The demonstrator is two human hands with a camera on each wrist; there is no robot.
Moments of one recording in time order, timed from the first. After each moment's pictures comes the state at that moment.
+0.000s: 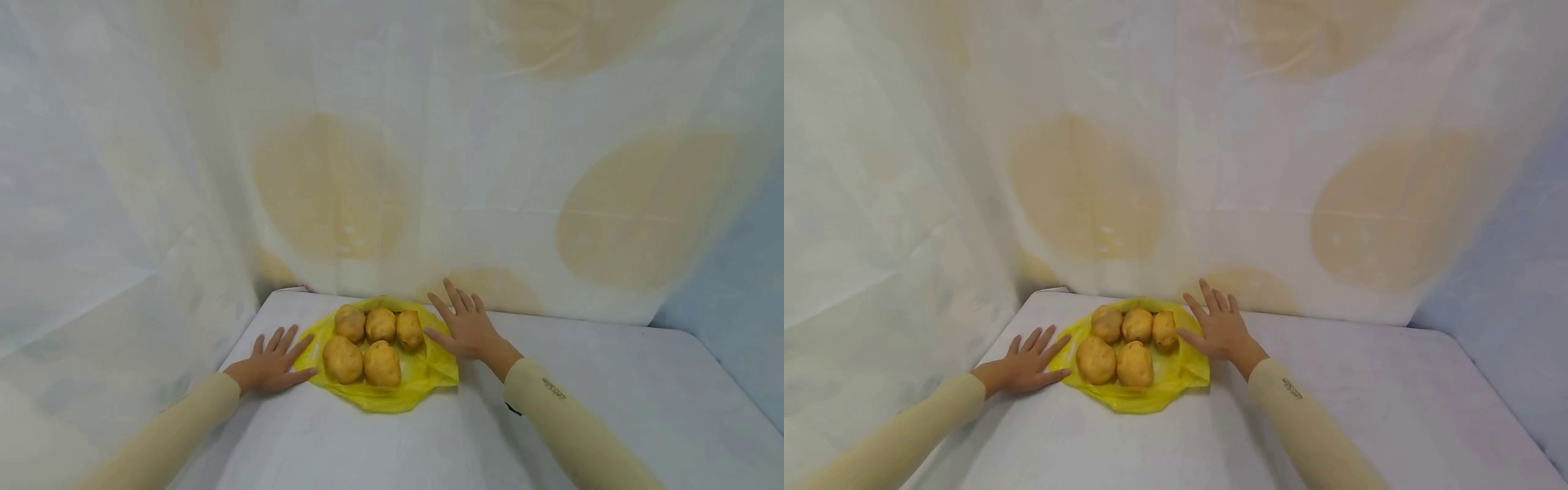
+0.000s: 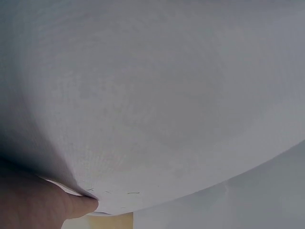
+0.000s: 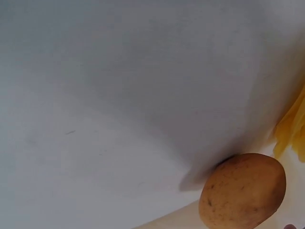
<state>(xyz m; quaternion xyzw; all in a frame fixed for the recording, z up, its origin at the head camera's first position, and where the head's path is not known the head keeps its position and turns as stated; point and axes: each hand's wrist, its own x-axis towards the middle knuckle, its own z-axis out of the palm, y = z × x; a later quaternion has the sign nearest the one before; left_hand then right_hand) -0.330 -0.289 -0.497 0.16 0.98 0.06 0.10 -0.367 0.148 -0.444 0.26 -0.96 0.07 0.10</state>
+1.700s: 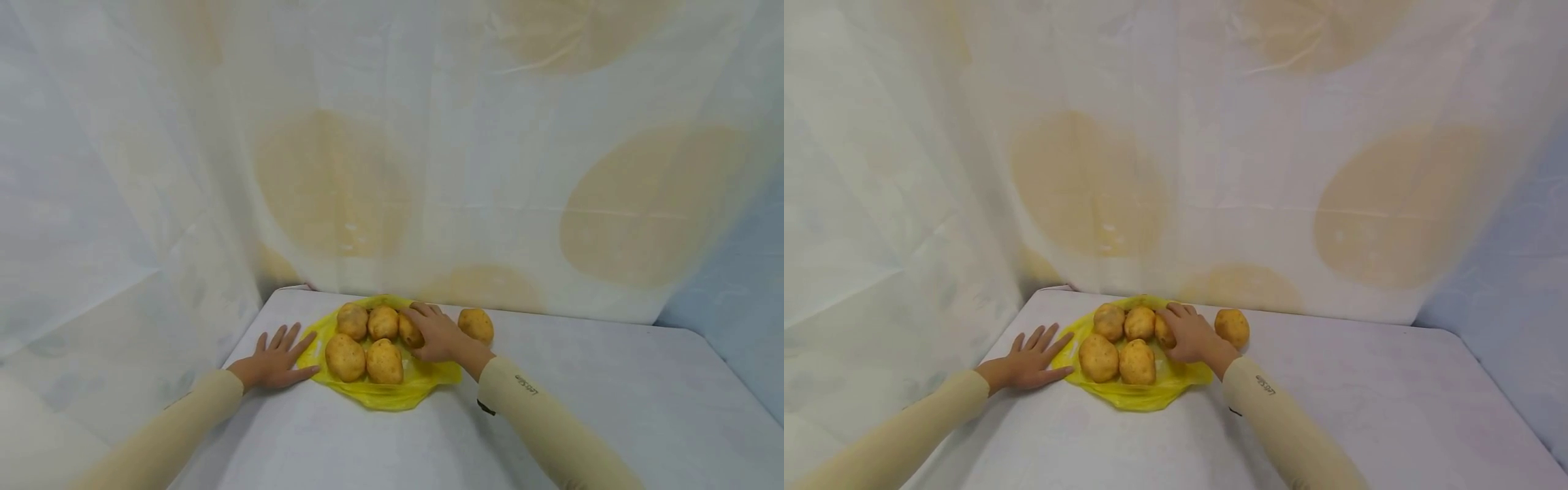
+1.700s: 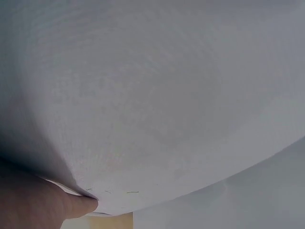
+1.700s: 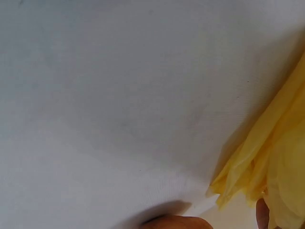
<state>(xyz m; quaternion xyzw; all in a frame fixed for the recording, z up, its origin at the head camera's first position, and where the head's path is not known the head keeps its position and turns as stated) -0.322 -0.280 -0.479 0.16 0.98 0.06 0.11 -0.365 0.093 -0.439 0.30 -0.94 0.12 -0.01</state>
